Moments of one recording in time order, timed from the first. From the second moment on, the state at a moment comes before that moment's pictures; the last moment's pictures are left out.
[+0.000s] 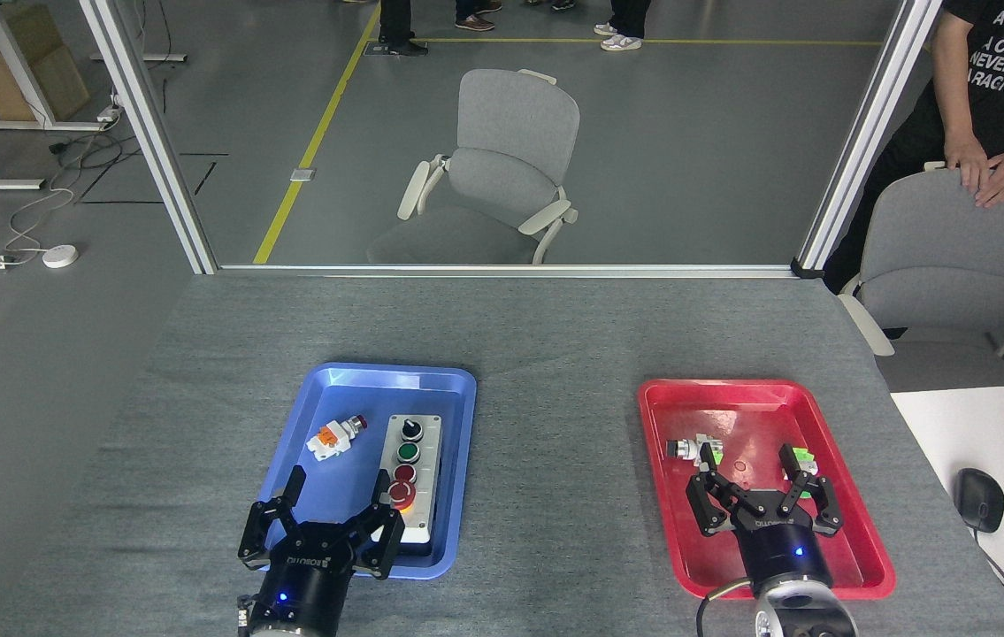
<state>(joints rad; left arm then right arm) 0.06 0.00 -0.16 -1.66 -1.46 0.07 0.05 -0.12 -0.09 0.03 -1.33 1.37 -0.01 -0.13</state>
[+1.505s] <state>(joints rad) -0.10 -0.12 -0.23 -1.26 -1.66 0.24 -0.10 -0.12 -0.08 0.03 -1.33 1.37 0.00 -0.13</state>
